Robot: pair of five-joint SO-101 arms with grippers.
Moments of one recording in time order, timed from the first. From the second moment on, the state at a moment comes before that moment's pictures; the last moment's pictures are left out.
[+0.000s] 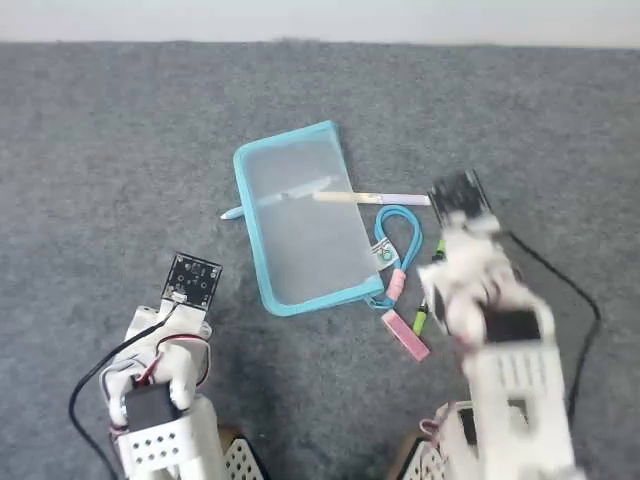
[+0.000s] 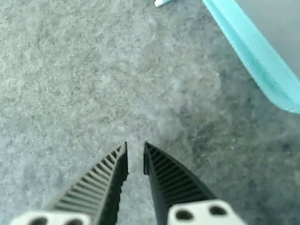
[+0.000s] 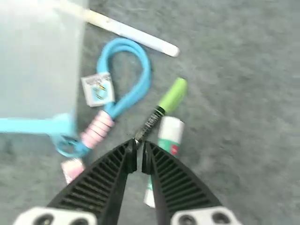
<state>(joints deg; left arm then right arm) -21.9 -103.2 97.0 71.5 -26.8 -8.4 -51.4 54.3 59.9 13.1</state>
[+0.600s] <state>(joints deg) -21.9 -103.2 97.0 71.5 -26.9 -15.2 14.9 15.9 59.1 -9.0</state>
